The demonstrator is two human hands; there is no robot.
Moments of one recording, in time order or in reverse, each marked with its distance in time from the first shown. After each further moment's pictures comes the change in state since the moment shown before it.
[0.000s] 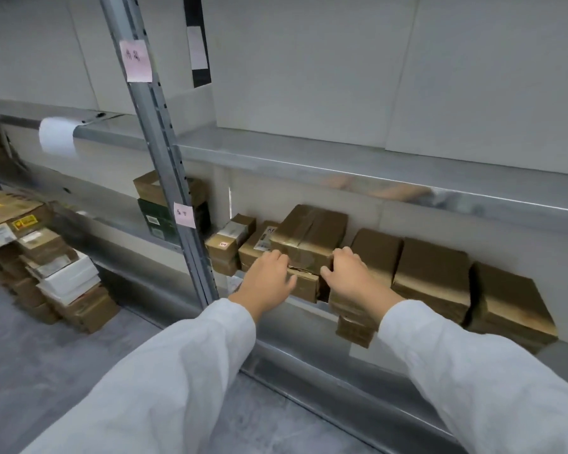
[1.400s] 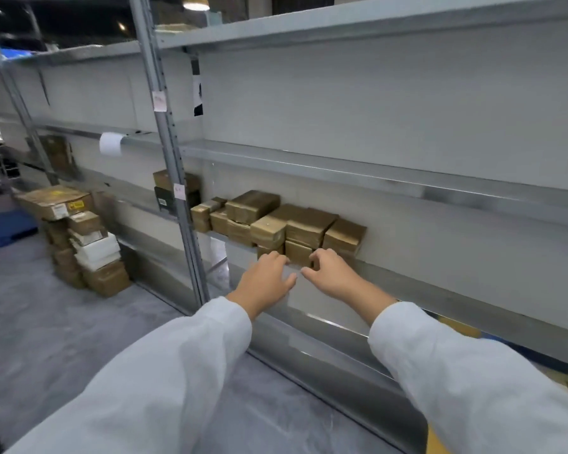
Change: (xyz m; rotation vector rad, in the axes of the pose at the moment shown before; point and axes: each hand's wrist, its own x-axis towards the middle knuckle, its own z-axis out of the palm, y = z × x) left_hand -0.308 0.416 -0.049 -0.110 0.036 -0.110; right_hand -0.412 0.218 -0.142 0.207 -0.013 -0.235
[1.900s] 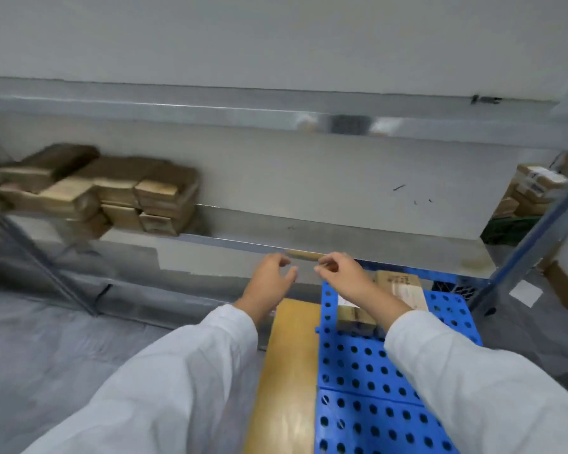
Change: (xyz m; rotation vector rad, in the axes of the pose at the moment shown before) left_hand 0.055 0.327 0.292 -0.486 -0.307 -0.084; right_hand -0.157 0.405 -0.128 0.266 0.150 0.465
